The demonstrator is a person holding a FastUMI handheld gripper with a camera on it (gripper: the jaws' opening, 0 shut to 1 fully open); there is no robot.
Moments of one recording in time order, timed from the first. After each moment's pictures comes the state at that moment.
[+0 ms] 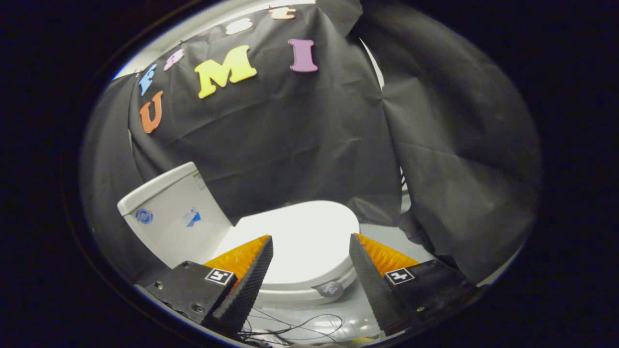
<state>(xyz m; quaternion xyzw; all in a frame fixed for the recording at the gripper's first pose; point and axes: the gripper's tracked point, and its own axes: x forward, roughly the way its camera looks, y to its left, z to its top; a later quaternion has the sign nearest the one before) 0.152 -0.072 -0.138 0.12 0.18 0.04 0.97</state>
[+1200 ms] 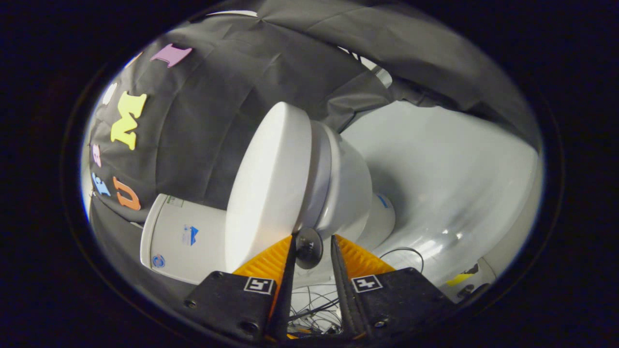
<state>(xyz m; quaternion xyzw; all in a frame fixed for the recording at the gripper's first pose) 0.185 -0.057 -0.292 0.44 0.35 0.06 0.82</state>
